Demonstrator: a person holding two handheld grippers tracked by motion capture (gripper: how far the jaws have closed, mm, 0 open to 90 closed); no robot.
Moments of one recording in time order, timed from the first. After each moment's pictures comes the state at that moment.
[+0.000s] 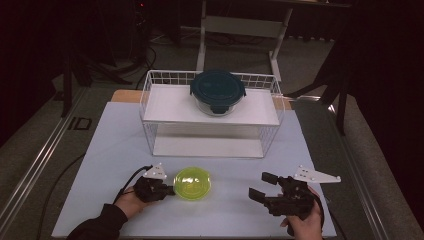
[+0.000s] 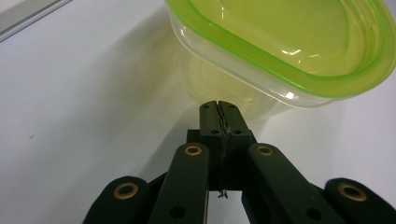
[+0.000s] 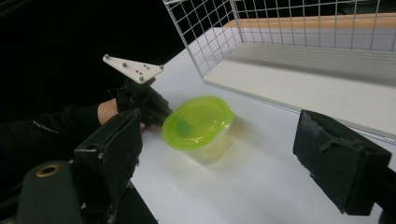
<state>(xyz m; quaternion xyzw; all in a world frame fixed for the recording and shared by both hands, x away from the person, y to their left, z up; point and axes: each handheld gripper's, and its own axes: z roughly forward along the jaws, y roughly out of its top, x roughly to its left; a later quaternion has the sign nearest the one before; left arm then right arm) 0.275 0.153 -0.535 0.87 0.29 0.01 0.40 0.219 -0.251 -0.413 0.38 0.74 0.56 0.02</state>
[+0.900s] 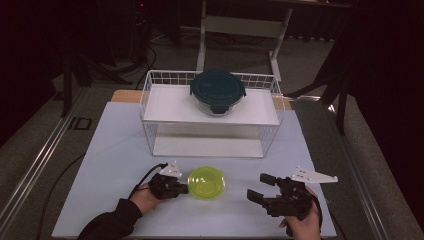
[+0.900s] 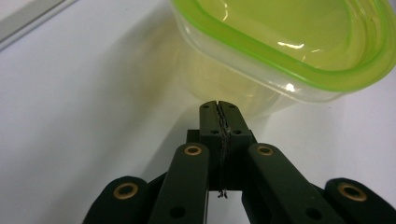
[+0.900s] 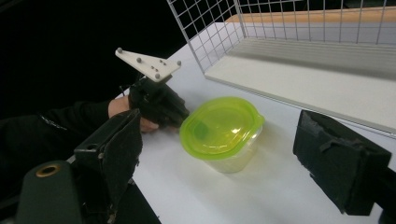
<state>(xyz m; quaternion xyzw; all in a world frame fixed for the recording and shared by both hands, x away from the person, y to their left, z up) 0.286 0.120 -0.534 0.88 0.27 0.01 0.39 0.219 -0.248 -0.416 0.37 0.74 0.56 0.02</state>
